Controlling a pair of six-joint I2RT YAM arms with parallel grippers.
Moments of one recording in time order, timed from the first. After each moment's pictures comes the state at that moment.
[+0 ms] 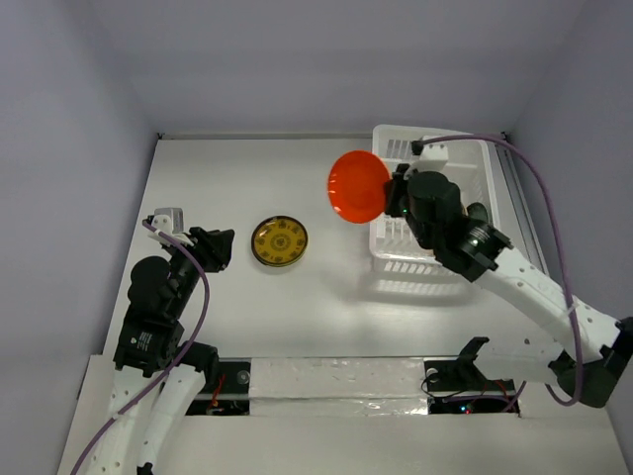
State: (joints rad) left arm -0.24 0.40 0.69 -0.38 0.04 -0.41; right arm 0.79 1.15 1.26 -0.42 0.65 0.36
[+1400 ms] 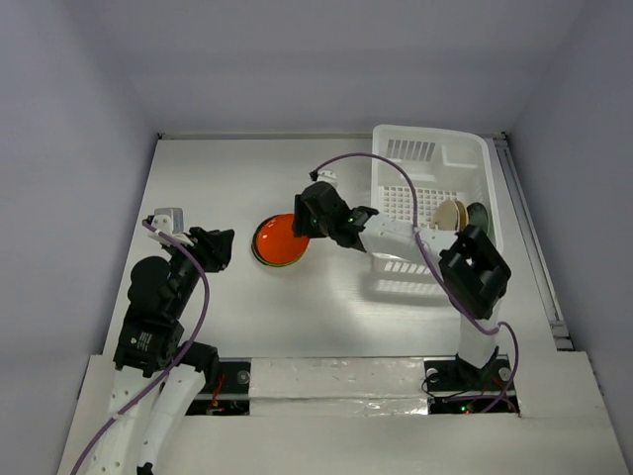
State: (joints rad) left arm -0.24 0.40 0.69 -0.38 0.03 -0.41; right arm 0.86 1.91 1.42 -0.17 0.25 0.66
